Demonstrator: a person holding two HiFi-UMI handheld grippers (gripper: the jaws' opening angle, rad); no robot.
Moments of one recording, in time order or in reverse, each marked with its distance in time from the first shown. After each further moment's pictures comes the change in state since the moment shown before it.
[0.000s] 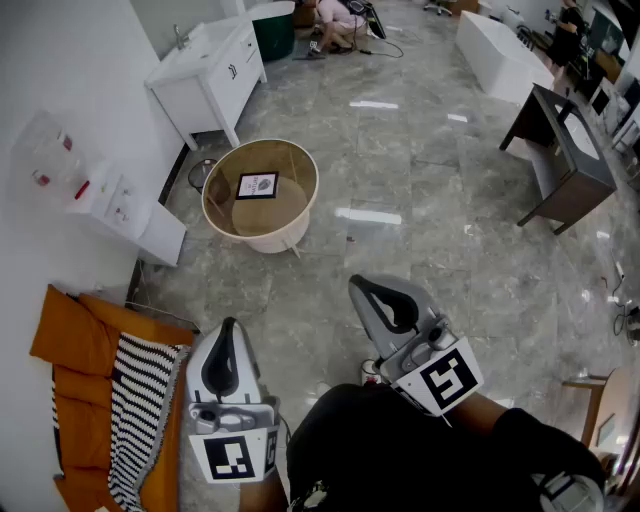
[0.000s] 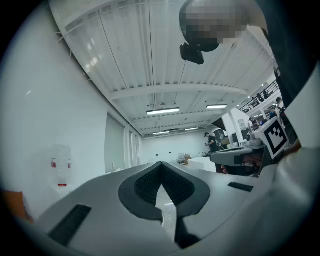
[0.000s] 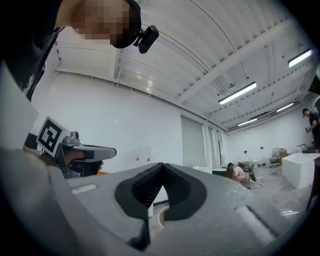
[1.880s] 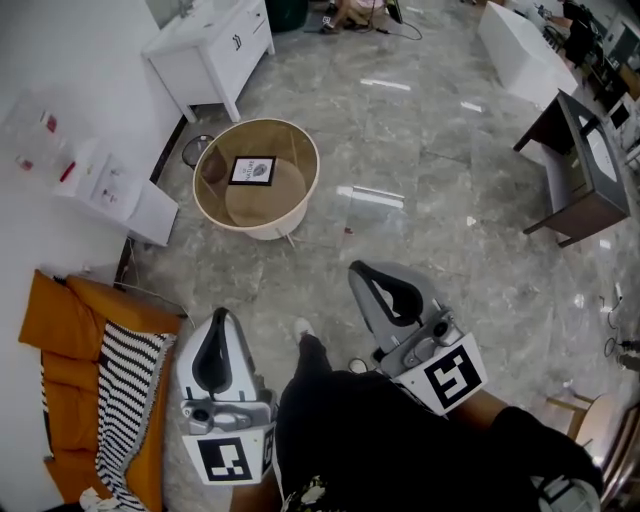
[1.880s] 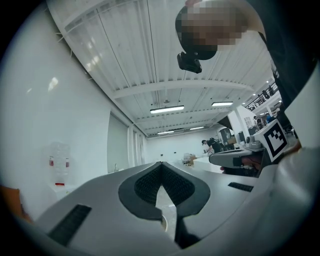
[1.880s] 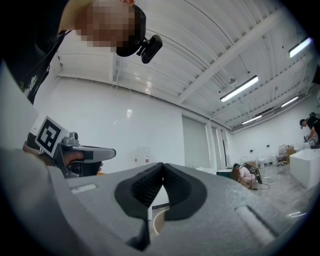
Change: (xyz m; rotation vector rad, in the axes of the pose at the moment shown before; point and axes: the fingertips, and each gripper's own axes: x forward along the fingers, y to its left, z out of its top) left arm 0.121 -0.004 -0.033 -0.008 -0.005 0.053; right arm 0.073 -0.104 -0.043 0.039 0.016 0.057
